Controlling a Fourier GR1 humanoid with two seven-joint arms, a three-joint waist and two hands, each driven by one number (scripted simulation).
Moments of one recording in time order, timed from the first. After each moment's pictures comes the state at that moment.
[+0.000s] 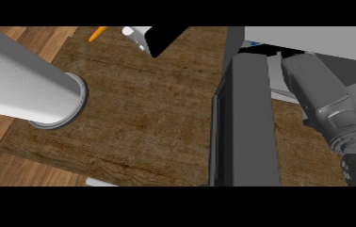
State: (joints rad) left arm 0.38 0.23 0.42 -2.21 0.65 -0.56 0.07; right arm -1.16 -0.32 -0.31 -0.07 0.32 -0.30 -0.60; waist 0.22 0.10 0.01
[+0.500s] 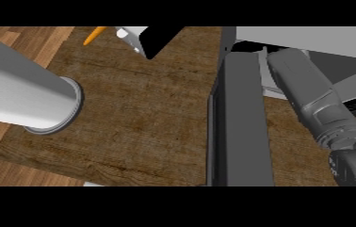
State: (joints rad) left arm 0.36 0.23 0.40 -2.18 0.63 -0.56 0.09; right arm -1.22 -0.26 -0.29 -0.07 0.36 -0.40 -0.56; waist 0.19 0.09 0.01
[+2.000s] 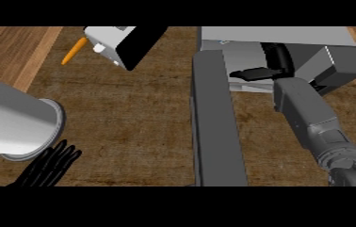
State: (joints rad) left arm 0.40 0.10 0.13 -2.04 0.39 -0.77 0.01; right arm -1.02 -0.26 -0.44 -0.10 0.20 0.04 -0.77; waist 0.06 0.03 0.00
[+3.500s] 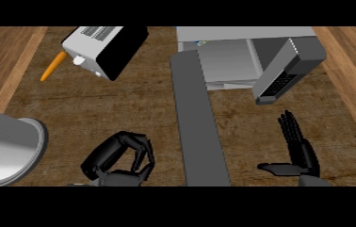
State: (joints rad) left arm 0.02 0.01 -0.14 -1.55 -0.21 -0.58 -0.22; right arm -0.23 -0.19 -0.33 -0.53 0.13 0.27 -0.91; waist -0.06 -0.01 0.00
